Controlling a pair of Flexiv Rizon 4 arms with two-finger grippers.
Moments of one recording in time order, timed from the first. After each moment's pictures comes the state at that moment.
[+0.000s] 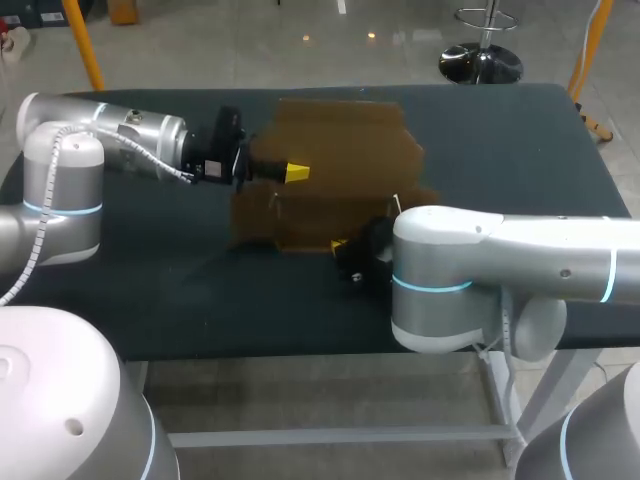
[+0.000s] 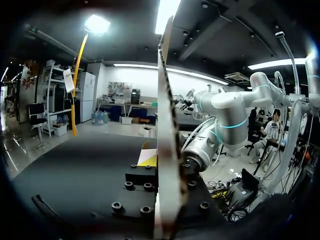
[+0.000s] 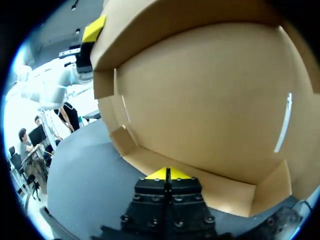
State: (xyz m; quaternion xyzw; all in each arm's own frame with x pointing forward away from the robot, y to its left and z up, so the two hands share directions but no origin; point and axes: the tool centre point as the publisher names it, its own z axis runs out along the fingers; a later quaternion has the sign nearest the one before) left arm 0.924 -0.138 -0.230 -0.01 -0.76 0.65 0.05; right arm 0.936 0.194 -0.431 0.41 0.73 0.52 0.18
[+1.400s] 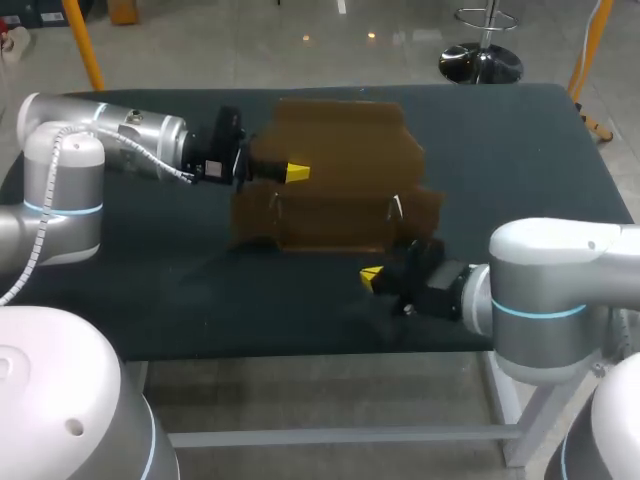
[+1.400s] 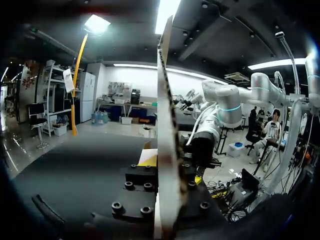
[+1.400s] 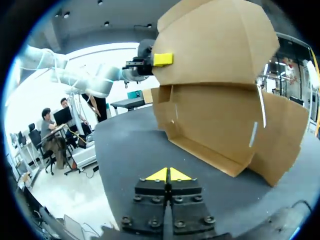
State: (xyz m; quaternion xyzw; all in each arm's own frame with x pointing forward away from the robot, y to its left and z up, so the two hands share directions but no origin) left arm 0.924 -0.139 -0.230 -0.01 -0.76 0.65 0.05; right arm 0.827 0.148 -0.384 0.29 0.78 0.53 0.14
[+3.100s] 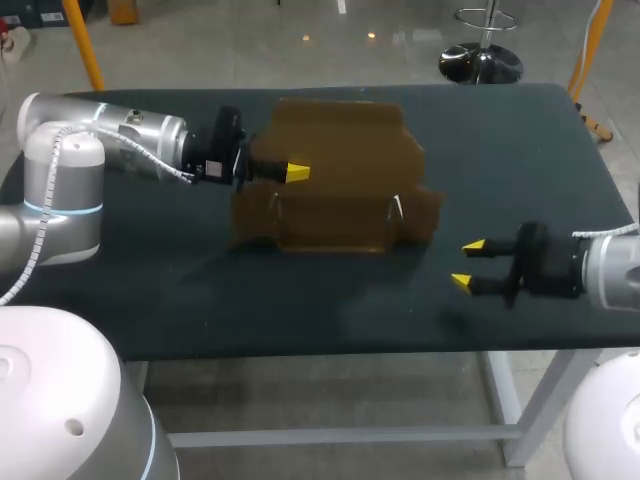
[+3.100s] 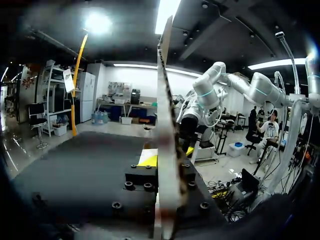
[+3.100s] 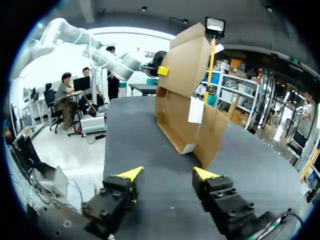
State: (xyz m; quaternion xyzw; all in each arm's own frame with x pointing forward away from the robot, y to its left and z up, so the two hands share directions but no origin) left arm 0.924 -0.139 -0.231 -0.01 -0.76 0.65 0.05; right arm 0.830 -0.007 -0.354 0.16 0.84 0.49 0.18
